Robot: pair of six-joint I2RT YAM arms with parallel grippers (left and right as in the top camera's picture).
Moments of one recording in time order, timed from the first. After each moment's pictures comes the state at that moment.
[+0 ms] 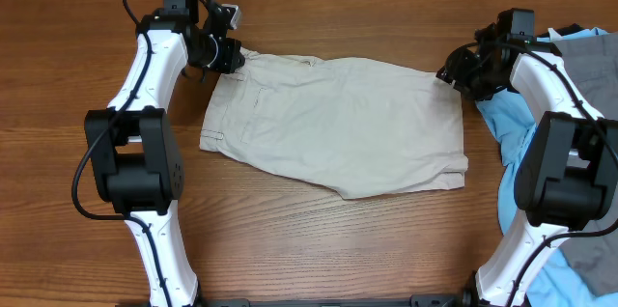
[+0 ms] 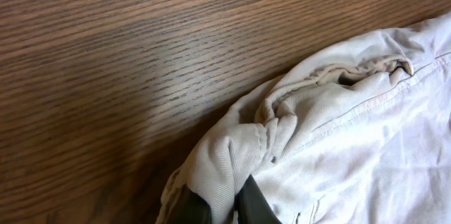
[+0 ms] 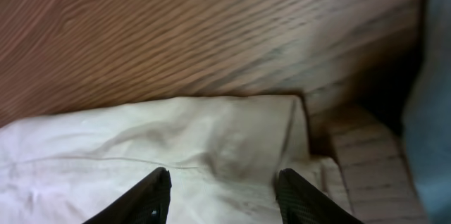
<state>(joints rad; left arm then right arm) -0.01 2.23 1.83 -0.80 0.43 0.21 -0.16 2.09 1.53 -0.70 -0.34 0.32</state>
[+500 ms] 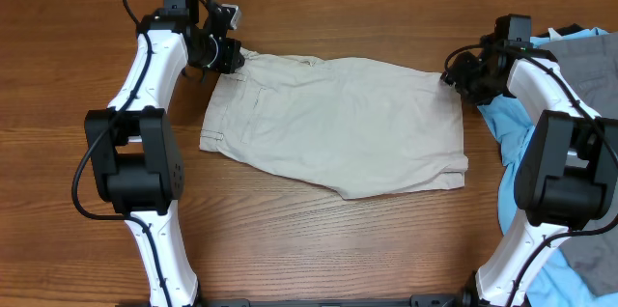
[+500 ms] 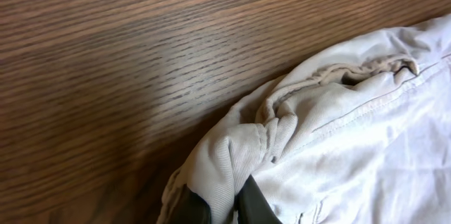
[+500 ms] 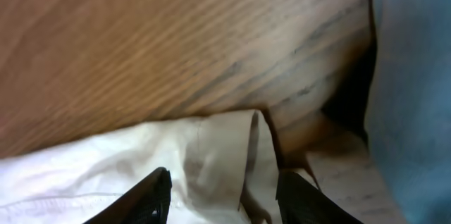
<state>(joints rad) -0.01 2.23 1.83 -0.80 0.42 0.21 -0.16 2.09 1.48 -0.59 -0.29 0.42</state>
